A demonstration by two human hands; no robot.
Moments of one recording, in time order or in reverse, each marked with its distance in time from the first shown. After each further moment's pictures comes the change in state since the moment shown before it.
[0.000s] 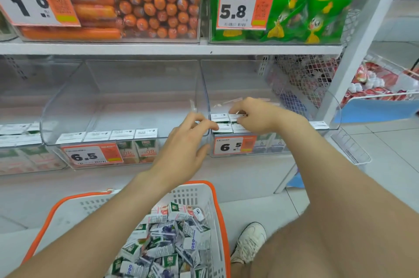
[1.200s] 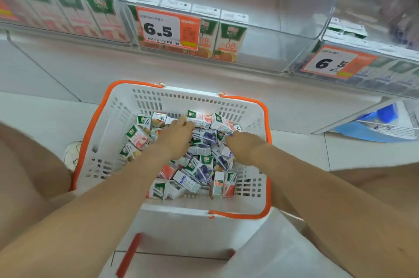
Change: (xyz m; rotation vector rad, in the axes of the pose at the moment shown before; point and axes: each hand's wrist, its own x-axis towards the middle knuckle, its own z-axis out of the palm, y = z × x) left_hand -0.225 -0.185 0.117 0.209 -0.583 -0.540; right_hand -0.050 -0.116 0.295 -0.452 -0.585 -0.249
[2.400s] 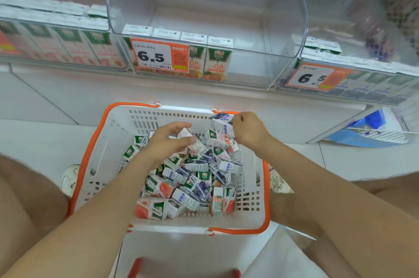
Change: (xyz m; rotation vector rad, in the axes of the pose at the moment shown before) left_hand -0.020 0.003 -0.053 -1.215 0.077 -0.178; right_hand -0.016 0.020 -0.054 1.176 0.508 0.295
